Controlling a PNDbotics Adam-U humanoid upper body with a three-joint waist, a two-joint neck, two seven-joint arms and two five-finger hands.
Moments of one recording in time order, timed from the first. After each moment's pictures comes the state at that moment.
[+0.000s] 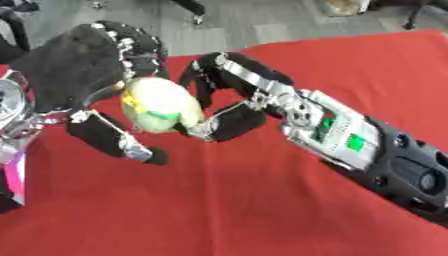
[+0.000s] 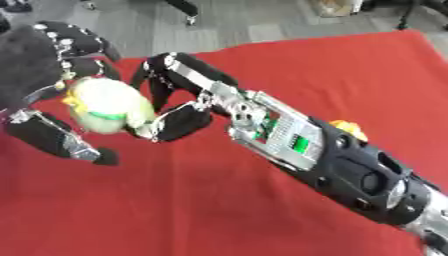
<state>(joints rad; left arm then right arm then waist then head) -1.18 0.40 -0.73 -1.41 -0.91 -0.28 0.17 -0.66 -0.75 0.50 -1.98 -0.17 0.36 -0.07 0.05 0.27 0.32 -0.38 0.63</state>
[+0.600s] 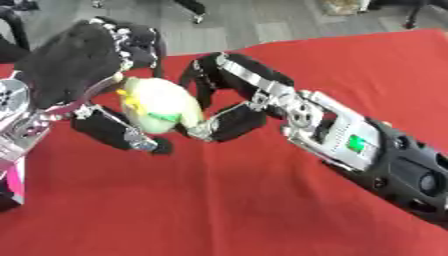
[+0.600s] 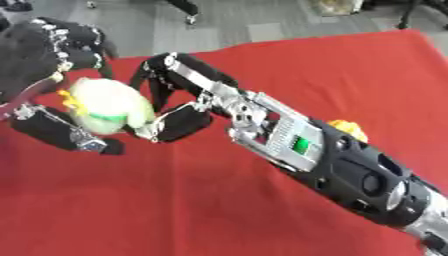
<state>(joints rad) -1.18 0.39 -0.73 -1.41 -0.84 -0.29 0.23 -0.66 -0.74 0.50 -1.98 -0.17 0.36 -0.07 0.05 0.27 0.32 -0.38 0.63</state>
